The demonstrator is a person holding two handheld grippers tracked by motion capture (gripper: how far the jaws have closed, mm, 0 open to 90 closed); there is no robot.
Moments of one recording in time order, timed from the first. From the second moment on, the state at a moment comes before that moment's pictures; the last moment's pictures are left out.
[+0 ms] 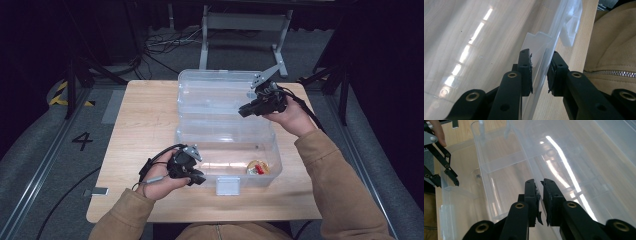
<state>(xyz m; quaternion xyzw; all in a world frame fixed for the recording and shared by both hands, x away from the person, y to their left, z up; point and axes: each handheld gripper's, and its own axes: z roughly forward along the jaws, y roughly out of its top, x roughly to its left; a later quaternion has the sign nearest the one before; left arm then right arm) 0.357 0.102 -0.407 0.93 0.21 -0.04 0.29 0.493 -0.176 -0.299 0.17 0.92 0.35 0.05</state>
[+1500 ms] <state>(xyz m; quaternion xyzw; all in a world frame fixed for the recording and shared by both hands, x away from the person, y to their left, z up) 0.357 0.102 -0.407 0.93 0.22 -0.04 0.29 0.447 -0.178 -0.295 0.12 0.93 0.34 0.06</state>
